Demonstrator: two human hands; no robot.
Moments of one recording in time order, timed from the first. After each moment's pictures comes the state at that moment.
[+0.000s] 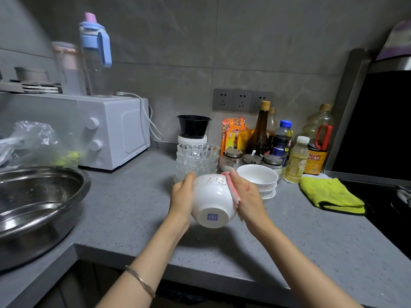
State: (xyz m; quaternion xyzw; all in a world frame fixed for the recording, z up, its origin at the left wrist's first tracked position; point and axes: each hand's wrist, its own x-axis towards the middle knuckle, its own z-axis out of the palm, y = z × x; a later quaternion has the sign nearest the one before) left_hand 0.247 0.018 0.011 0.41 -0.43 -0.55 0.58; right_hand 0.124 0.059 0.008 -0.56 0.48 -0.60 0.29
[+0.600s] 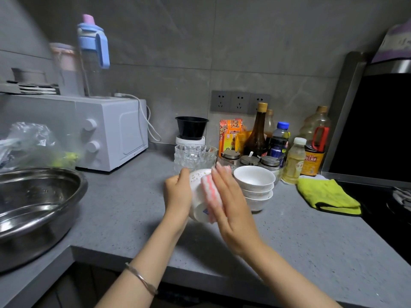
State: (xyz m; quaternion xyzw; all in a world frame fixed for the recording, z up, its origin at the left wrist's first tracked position) left_hand 0.244 0.002 0.012 0.44 -0.44 -0.45 0.64; right_hand 0.131 0.067 -0.022 -0.75 0.46 -0.47 -0.08
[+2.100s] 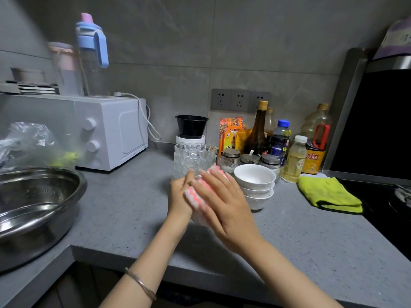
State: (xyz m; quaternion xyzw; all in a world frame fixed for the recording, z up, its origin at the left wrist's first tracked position) left_hand 0.240 0.005 0.002 0.35 -0.44 -0.56 0.61; right_hand 0.133 0.061 -0.019 -0.78 0.42 -0.41 -0.21
